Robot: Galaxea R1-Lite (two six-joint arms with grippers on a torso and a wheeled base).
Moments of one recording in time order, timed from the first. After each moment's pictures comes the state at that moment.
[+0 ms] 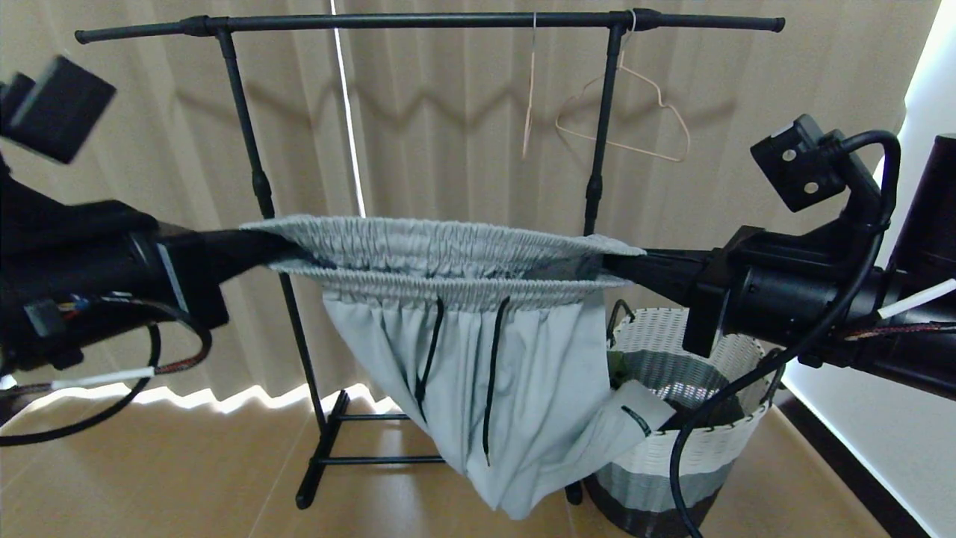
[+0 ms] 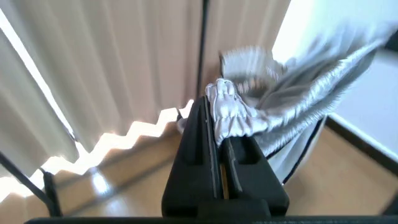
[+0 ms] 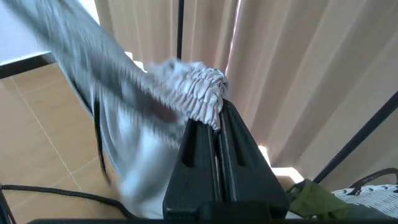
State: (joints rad) left arm -0.39 1.23 -0.88 -0.24 -0.18 -0.07; right arm 0.60 1.46 -0.85 -0.47 0.16 0.02
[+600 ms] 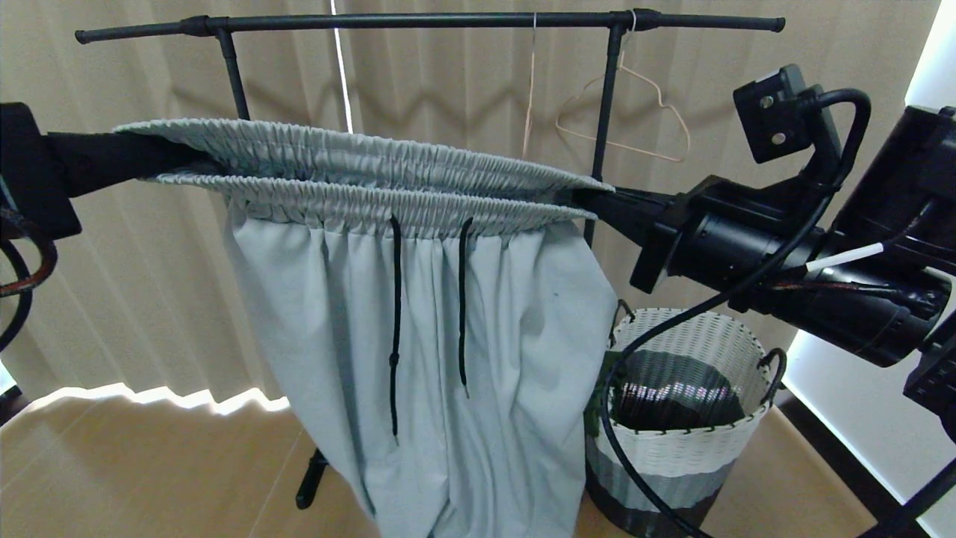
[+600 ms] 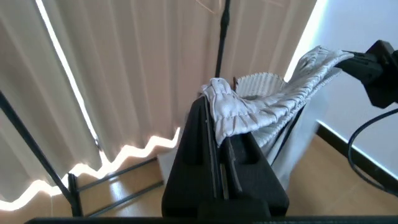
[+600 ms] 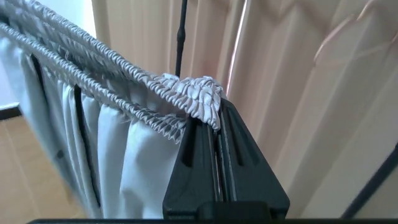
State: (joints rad) left arm -0.31 1.16 -1.11 0.03 -0.18 -0.07; right arm 0.60 1.61 -0.91 -0.80 0.16 0.02
